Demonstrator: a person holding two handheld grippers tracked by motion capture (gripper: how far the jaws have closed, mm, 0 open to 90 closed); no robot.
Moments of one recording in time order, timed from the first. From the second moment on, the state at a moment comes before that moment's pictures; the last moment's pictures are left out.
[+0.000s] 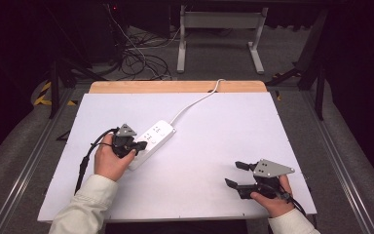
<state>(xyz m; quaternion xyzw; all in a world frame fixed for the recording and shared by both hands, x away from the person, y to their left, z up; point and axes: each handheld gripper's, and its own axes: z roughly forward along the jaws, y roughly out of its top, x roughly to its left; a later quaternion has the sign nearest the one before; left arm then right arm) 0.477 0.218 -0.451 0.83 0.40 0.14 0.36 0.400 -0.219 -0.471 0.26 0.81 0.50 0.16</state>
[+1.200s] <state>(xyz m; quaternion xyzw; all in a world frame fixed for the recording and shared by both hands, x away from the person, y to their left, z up) 0.478 0.214 -0.459 0.84 0.40 0.15 0.34 0.400 -0.219 -0.471 0.26 0.81 0.50 0.16</state>
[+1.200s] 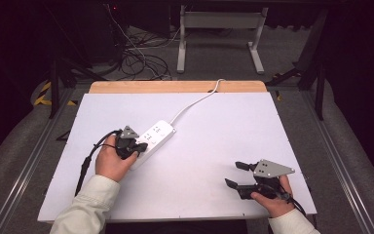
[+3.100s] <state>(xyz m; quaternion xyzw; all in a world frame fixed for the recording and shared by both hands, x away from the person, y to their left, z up) 0.484 0.204 -0.423 0.80 0.38 0.18 0.42 0.399 -0.217 -0.473 0.26 0.81 0.50 0.16</state>
